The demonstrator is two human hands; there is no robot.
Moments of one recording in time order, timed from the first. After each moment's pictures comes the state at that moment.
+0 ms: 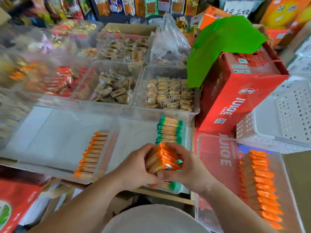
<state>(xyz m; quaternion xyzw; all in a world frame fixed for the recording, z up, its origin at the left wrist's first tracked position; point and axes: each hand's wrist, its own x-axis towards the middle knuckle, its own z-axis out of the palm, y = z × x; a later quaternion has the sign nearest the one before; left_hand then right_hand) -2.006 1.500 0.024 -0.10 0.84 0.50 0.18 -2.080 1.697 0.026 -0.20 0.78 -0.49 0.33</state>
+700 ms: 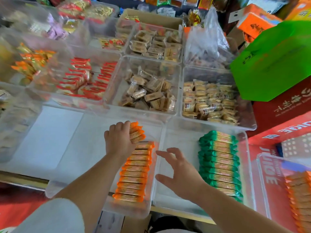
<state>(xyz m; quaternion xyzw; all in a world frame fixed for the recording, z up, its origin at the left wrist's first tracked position) -2.053 1.213 -0.097 -0.23 0.97 0.08 -0.02 -2.065 1.456 -0.020 -0.25 0.88 -0.22 0.33</state>
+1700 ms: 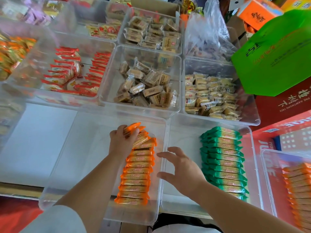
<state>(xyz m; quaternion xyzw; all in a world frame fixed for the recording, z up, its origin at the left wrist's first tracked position) -2.060 1.200 -0.145 -0.37 0.79 0.48 0.04 -2.069 1.433 -0.039 -0.22 0.91 -0.16 0.32</state>
